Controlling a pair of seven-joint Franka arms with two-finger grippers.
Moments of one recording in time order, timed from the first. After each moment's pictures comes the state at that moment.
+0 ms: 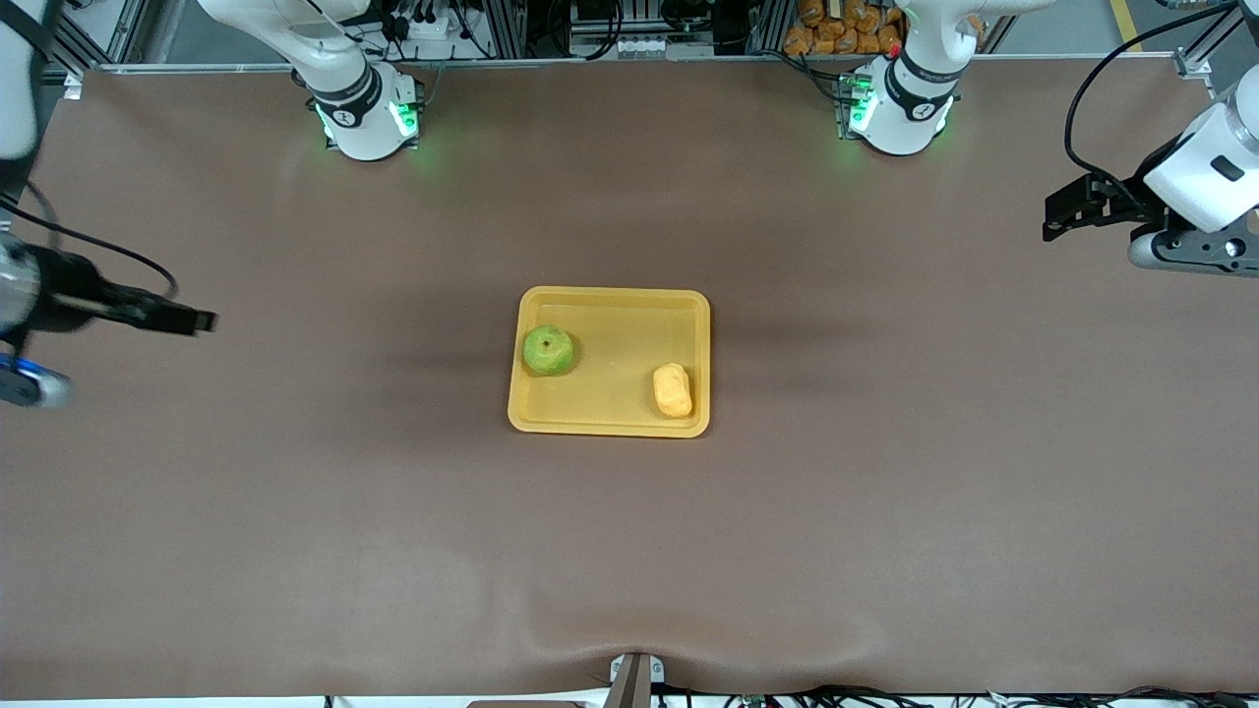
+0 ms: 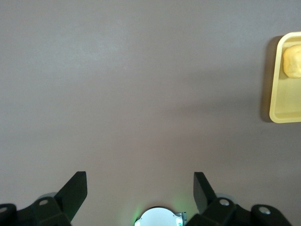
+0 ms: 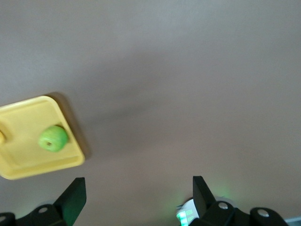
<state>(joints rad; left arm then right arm) -0.02 -0.05 -0.06 -1.64 0.04 1.53 0.04 0.06 0.33 -0.12 -1.16 0.13 1.23 0.22</state>
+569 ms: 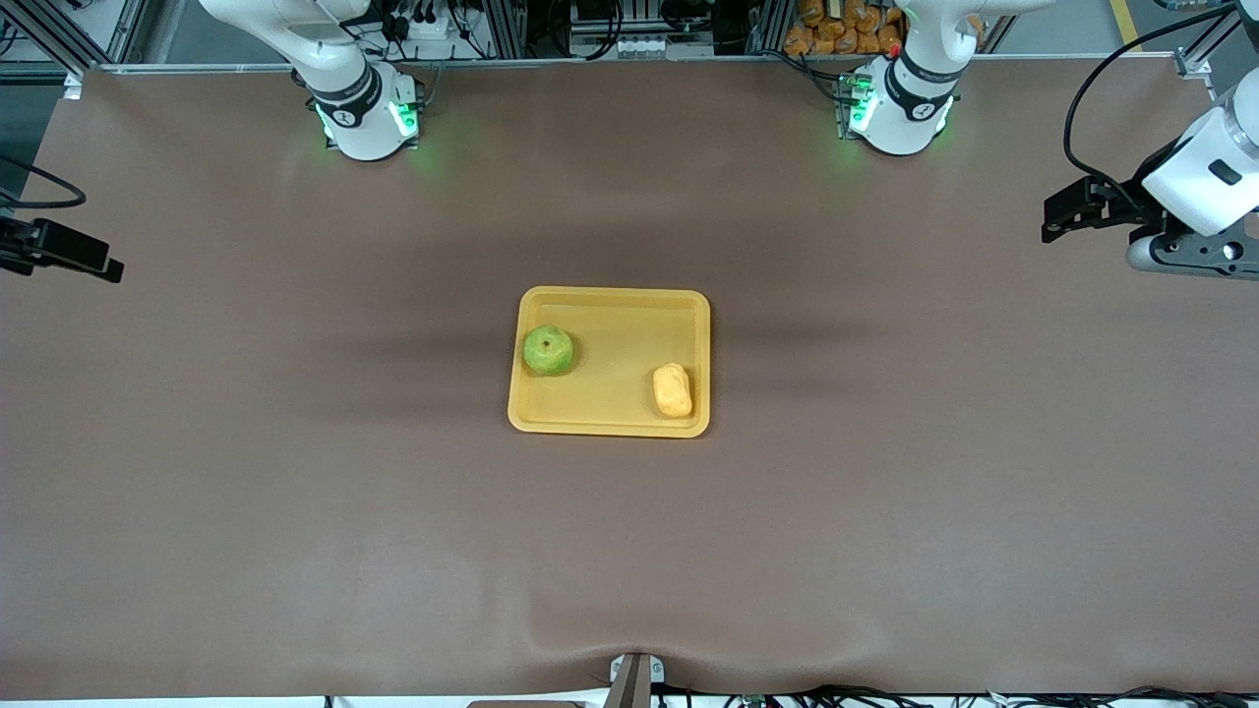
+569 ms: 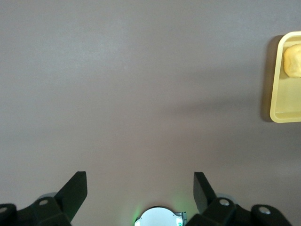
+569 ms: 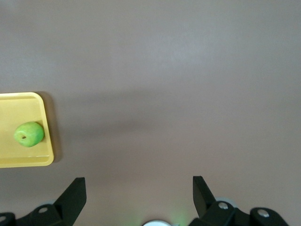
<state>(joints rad) -0.02 -0.04 -0.06 -1.64 0.04 1.53 0.04 0.03 0.15 -0.12 -1.30 0.03 1.37 -0.03</state>
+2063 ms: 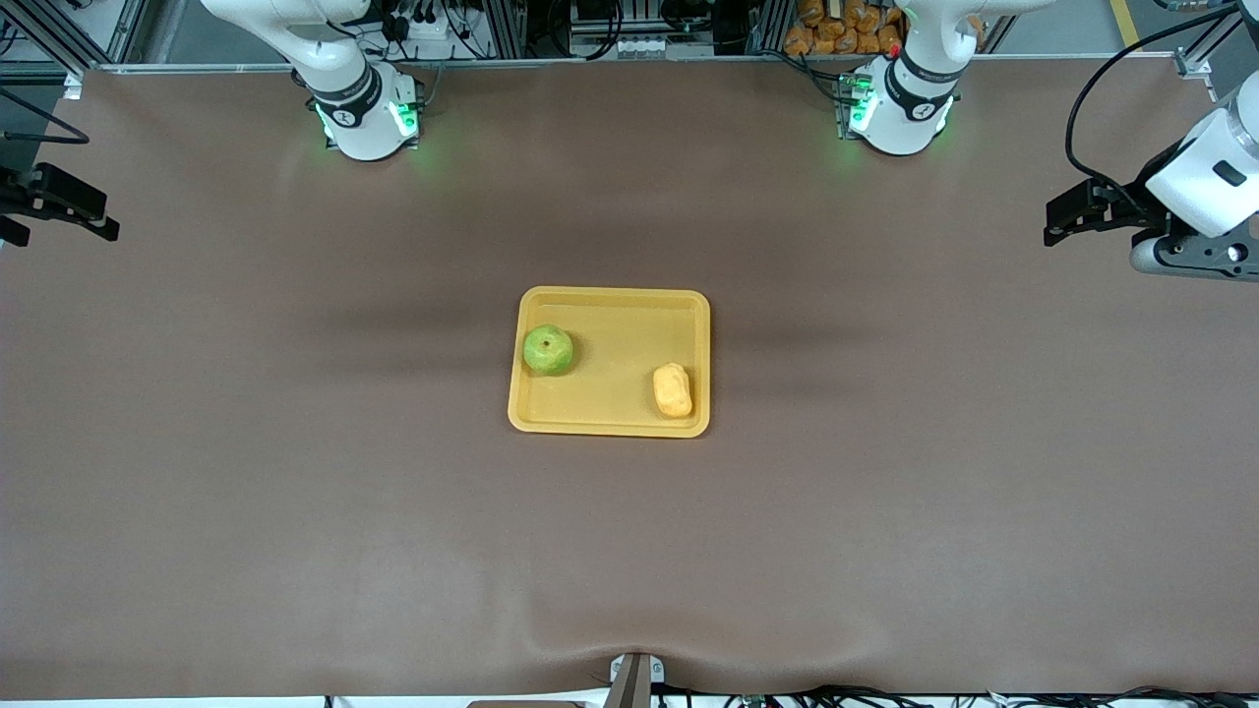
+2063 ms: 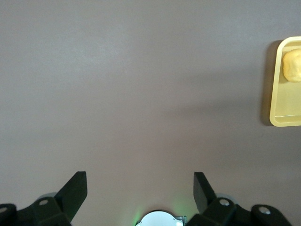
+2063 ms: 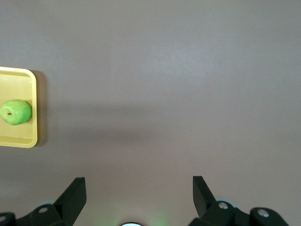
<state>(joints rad) -0.02 -0.04 -0.06 -1.64 0.04 1.54 0.04 0.00 -0.05 -0.09 -1.57 0.00 1.47 -0.15</state>
